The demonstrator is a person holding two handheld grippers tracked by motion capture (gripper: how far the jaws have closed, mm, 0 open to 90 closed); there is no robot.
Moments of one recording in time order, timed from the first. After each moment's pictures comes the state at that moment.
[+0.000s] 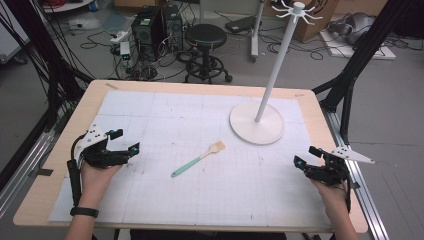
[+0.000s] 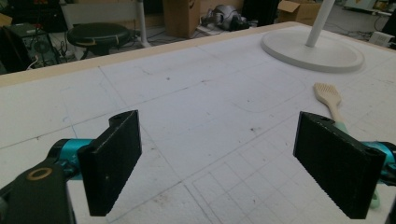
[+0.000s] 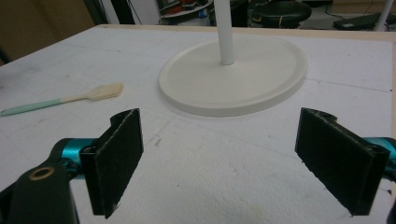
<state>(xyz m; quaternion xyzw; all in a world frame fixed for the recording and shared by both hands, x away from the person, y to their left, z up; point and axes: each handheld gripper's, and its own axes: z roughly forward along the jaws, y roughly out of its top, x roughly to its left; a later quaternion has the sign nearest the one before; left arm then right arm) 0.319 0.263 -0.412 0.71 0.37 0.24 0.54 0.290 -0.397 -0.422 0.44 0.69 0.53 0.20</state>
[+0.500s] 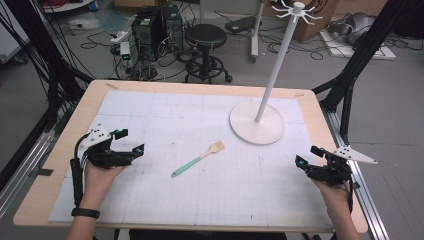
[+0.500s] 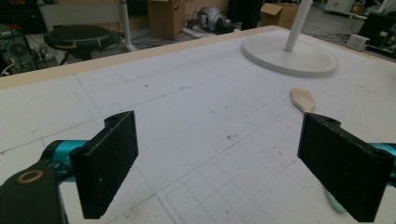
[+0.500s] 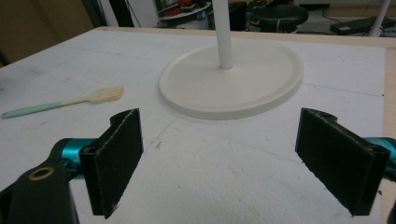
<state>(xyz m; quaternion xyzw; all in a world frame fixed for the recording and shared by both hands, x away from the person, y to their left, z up) 0.318 0.249 -0.405 0.72 0.35 0.22 0.56 0.286 -0.398 -0.416 0.44 0.69 0.54 0.21</state>
